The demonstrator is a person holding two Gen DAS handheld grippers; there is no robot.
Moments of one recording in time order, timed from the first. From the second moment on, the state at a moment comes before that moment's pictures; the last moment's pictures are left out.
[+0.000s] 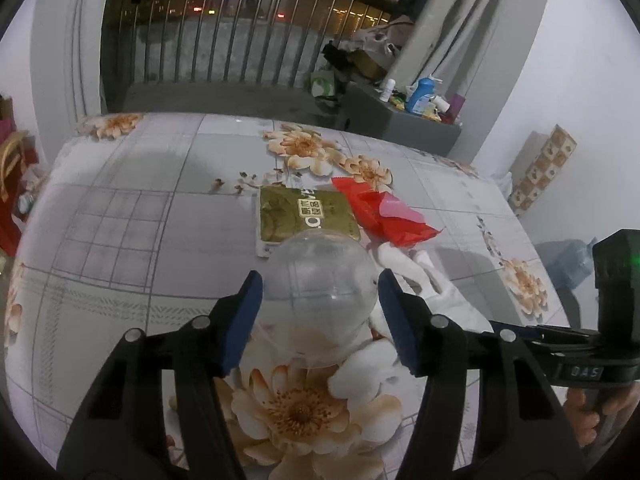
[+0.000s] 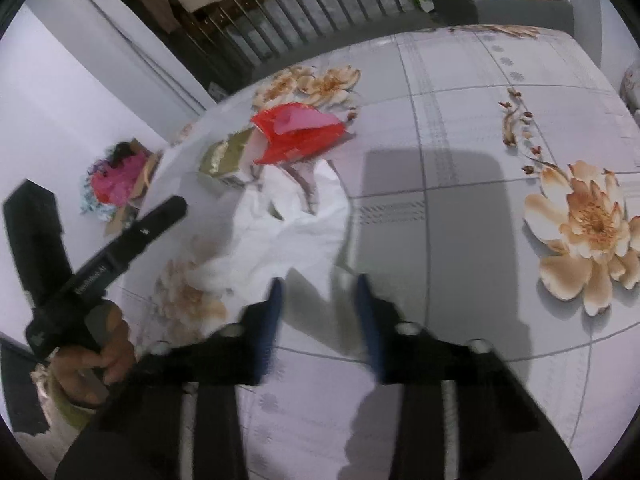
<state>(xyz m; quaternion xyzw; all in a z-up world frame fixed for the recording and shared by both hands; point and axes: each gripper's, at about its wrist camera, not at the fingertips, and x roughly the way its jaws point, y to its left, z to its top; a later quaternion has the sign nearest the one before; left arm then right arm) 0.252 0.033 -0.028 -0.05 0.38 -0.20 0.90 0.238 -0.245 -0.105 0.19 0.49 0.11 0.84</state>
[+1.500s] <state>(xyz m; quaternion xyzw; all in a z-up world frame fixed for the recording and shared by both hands) 0.086 -0.019 -0.046 0.07 0.41 -0.22 0.88 0.093 -0.273 -0.105 0.17 0.51 0.07 0.84</state>
